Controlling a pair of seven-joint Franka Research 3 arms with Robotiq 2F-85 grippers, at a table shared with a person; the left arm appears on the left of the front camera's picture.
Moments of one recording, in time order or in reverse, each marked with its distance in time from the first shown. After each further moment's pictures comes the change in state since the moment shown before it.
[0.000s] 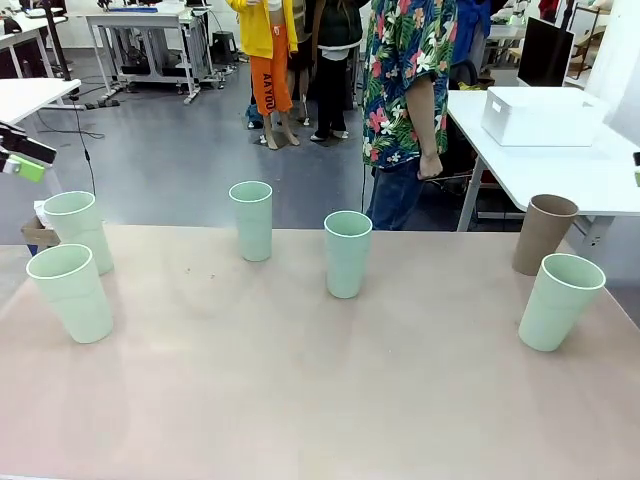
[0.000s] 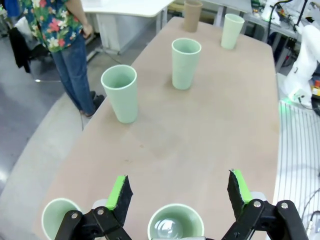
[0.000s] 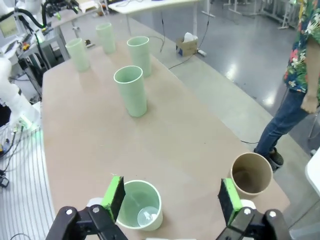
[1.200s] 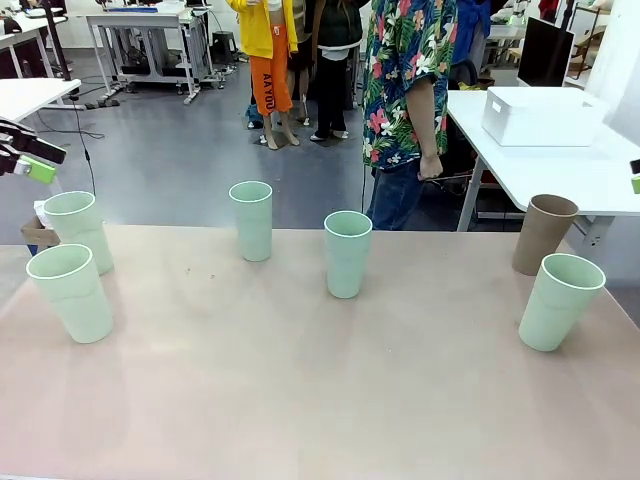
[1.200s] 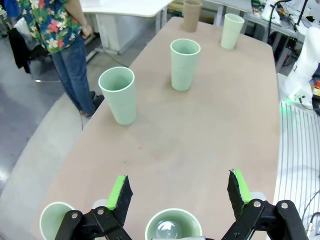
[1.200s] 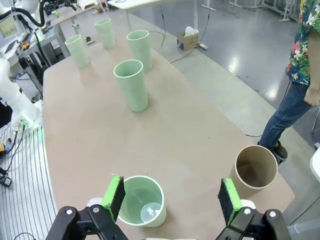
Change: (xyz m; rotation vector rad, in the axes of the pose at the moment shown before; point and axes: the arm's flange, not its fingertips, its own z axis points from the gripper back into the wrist) left arm 0.004 -0.004 -0.007 0.004 0.007 -0.001; right arm -0.004 0.000 -0.003 0.004 0.027 -0.024
